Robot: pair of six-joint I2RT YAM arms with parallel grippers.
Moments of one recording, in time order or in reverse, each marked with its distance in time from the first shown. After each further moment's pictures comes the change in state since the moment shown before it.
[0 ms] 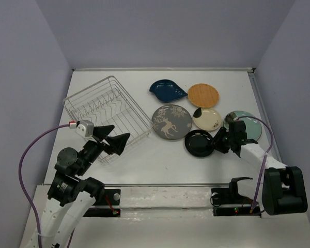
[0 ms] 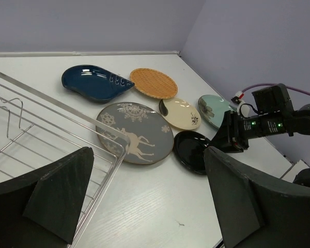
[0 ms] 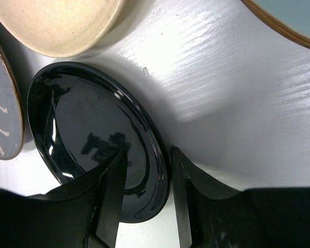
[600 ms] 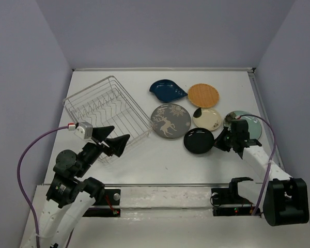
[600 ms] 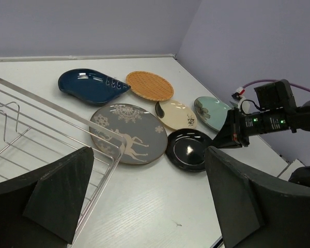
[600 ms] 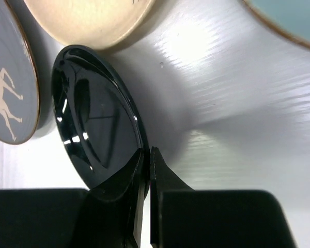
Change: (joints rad) left arm -0.031 -0.029 0.000 -0.005 -0.021 0.003; right arm 0.000 -0.083 0.019 -0.073 -0.011 -0.010
